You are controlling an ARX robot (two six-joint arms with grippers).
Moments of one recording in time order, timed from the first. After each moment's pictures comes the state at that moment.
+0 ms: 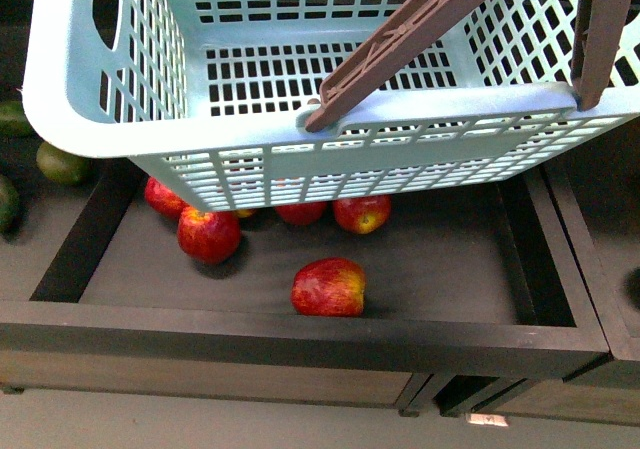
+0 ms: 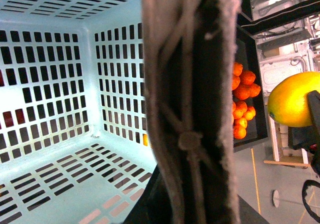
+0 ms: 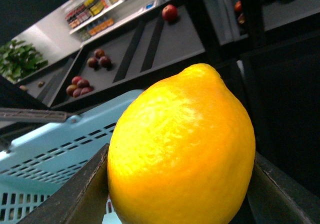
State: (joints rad) left arm -0.56 1.83 1.58 -0.26 0.30 -0.81; right arm -0.07 1.45 0.98 0.28 -0.33 0.40
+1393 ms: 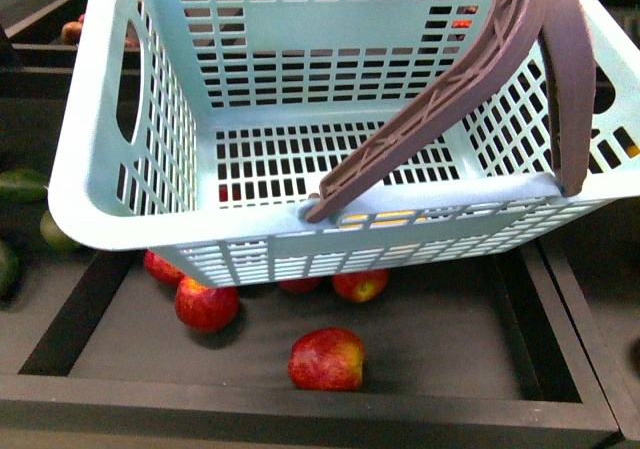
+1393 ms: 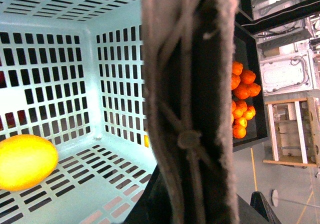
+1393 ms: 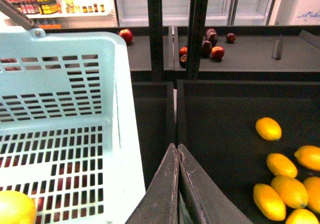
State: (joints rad) left arm -0.56 1.83 1.58 -0.26 0.30 -0.82; right arm 0.00 0.98 0.21 0.76 0.00 0.01
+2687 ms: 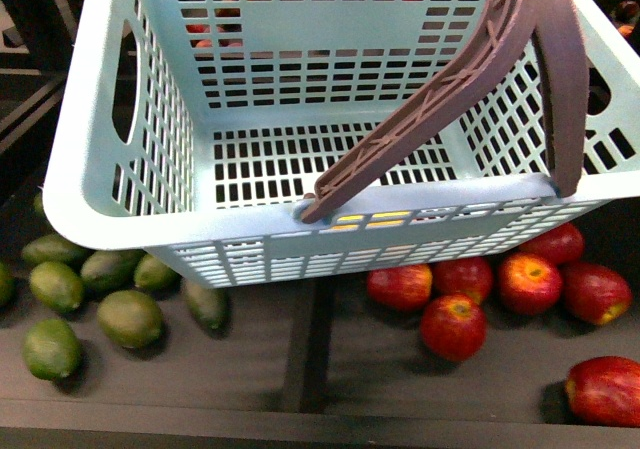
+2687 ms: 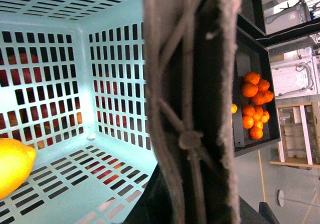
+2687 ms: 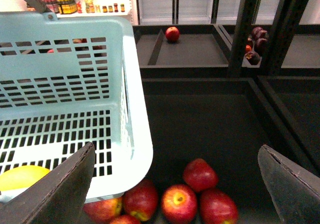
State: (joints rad) left arm -0.56 1.83 1.58 -0.26 0.30 -0.82; right arm 0.00 0.87 0.14 0.73 0.00 0.01
